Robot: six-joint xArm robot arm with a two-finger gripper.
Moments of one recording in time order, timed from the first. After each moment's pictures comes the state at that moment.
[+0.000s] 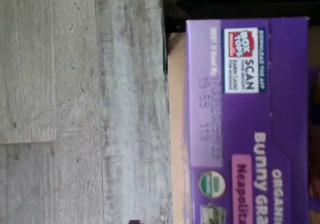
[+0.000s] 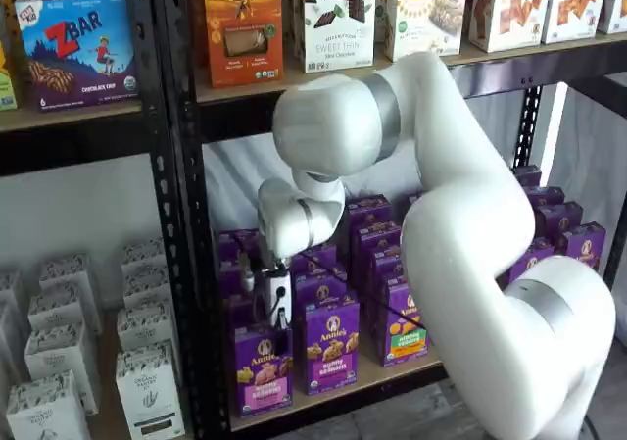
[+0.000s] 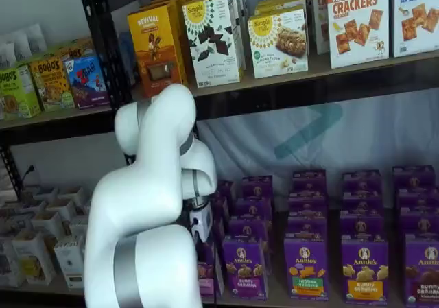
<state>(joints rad) 0.35 1.05 -1.58 0.08 0.54 -1.28</state>
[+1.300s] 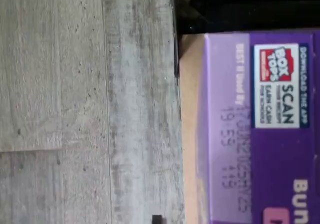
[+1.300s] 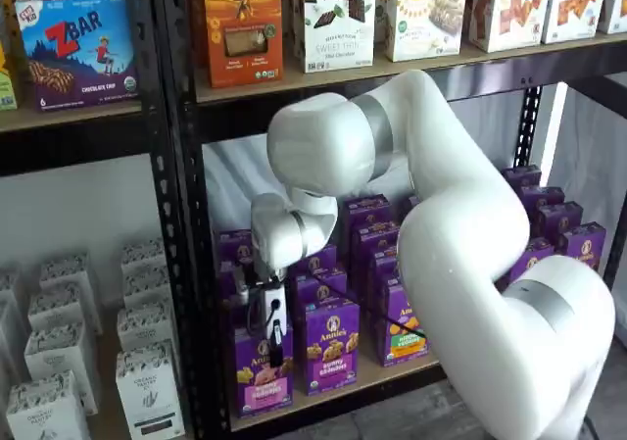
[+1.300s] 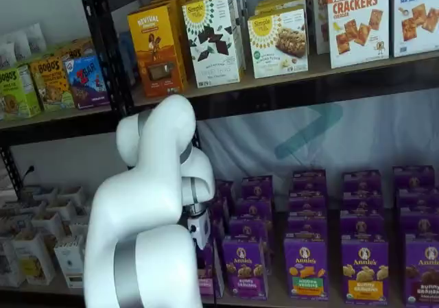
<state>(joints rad) 0.37 1.13 -1.66 0.07 0.58 -1.26</state>
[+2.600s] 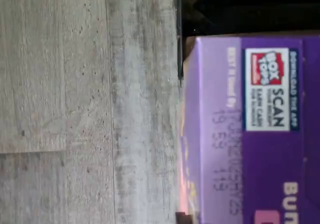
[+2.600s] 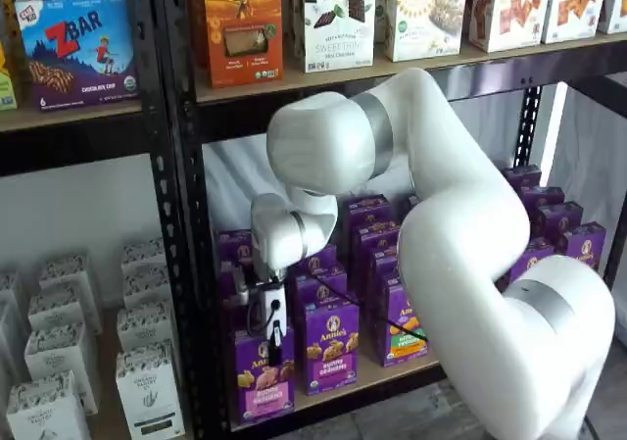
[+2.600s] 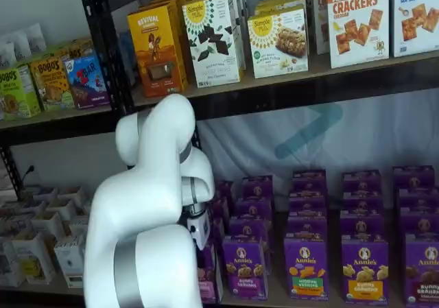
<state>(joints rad) 0.37 1.12 -1.65 0.09 0.58 -1.27</state>
